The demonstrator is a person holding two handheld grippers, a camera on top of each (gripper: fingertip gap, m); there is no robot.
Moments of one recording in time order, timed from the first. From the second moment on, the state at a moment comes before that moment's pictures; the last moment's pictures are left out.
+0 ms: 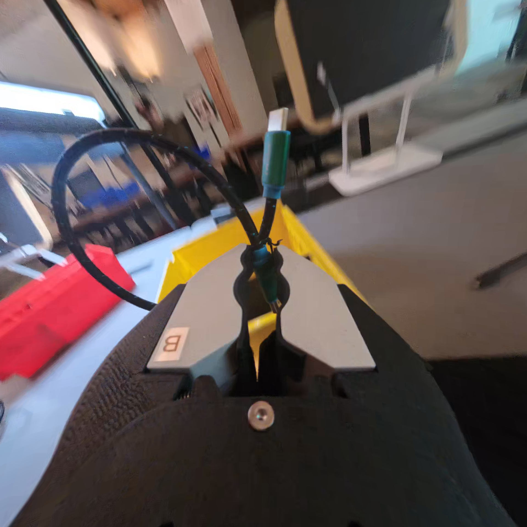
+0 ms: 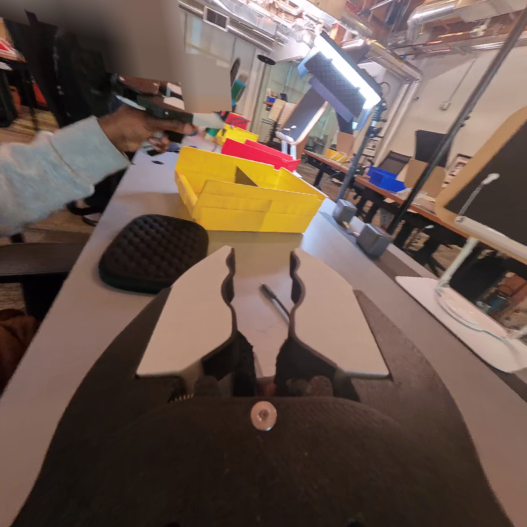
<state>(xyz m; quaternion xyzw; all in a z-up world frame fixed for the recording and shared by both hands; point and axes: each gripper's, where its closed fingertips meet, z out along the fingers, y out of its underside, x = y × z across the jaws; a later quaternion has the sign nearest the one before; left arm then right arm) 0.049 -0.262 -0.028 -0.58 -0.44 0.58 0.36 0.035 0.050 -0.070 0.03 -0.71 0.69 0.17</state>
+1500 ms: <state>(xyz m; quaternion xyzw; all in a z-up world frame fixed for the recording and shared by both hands) 0.052 -0.026 -0.100 -0.64 -0.06 0.69 0.31 0.071 0.021 -0.085 0.11 -0.71 0.68 0.14</state>
